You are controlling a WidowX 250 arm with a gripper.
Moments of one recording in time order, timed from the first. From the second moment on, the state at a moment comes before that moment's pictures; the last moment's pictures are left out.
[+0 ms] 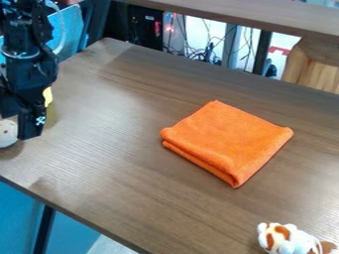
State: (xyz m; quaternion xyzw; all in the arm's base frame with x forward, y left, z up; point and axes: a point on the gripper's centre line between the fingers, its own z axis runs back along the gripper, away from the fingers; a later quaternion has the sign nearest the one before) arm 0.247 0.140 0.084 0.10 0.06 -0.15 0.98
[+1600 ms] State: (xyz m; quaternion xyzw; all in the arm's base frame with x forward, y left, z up) arm 0.237 0.203 0.059 0.04 0.12 -0.14 0.98
